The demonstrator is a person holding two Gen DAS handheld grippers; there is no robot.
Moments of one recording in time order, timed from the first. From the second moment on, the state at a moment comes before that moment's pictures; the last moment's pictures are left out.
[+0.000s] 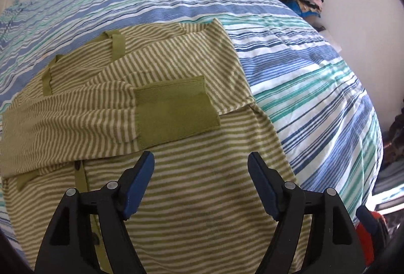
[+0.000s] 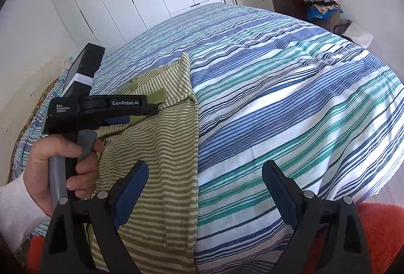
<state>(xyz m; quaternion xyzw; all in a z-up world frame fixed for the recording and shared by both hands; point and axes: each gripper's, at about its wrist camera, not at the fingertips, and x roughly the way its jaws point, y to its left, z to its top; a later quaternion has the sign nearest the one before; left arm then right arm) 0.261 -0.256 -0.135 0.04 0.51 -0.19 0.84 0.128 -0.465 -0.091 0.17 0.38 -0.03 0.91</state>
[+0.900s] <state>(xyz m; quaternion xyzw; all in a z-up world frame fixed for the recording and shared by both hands) 0.121 -0.037 -0.201 0.01 0.47 -0.05 0.88 0.405 -0.338 -0.098 -0.15 0.52 0.18 0.82</state>
